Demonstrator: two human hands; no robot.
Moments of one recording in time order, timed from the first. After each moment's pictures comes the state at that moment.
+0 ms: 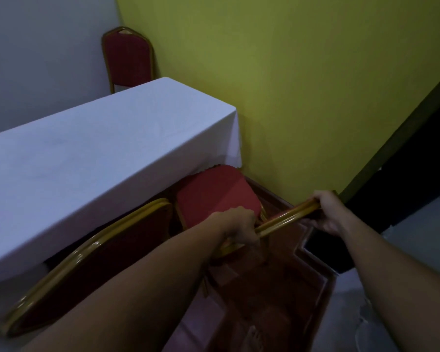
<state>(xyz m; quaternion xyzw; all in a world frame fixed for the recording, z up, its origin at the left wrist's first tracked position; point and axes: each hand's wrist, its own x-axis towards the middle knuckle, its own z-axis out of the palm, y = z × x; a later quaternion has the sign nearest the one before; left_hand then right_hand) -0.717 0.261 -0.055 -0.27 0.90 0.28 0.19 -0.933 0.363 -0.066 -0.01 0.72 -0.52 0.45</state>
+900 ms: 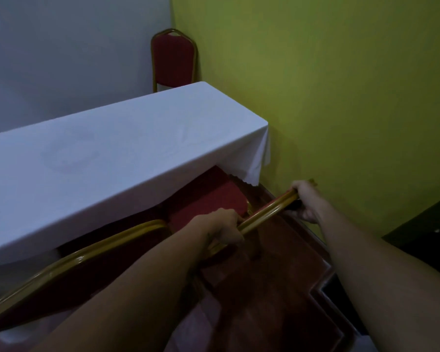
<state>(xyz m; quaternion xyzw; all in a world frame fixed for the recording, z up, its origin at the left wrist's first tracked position) -0.739 0.177 -0.047 -0.44 0.79 0.39 0.15 -0.972 0.192 -0.056 -0.13 0.73 -0.43 0.52</state>
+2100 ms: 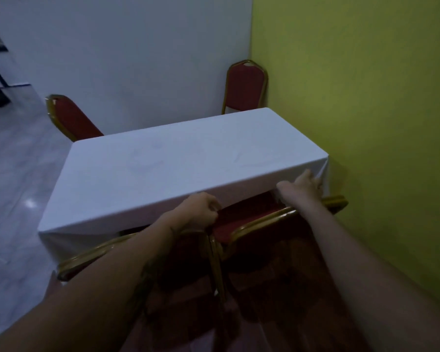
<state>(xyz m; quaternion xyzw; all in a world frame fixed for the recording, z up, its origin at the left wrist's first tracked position) -0.630 0.155 0.001 -0.63 0.72 0.29 -0.05 -0.879 0.127 0.009 -0.45 0.80 -0.26 0.29</state>
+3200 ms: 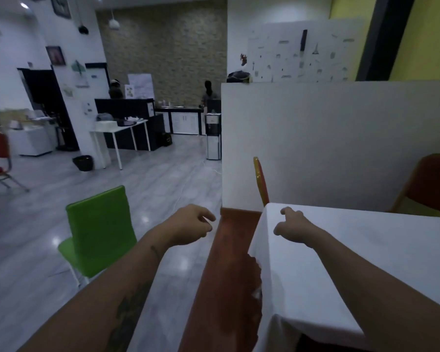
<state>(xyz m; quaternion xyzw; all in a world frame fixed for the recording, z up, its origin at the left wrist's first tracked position) 0.097 0.237 0.107 -0.77 0.53 0.24 -0.27 -0.127 0.060 0.065 -0.78 0.53 -0.10 0.31</state>
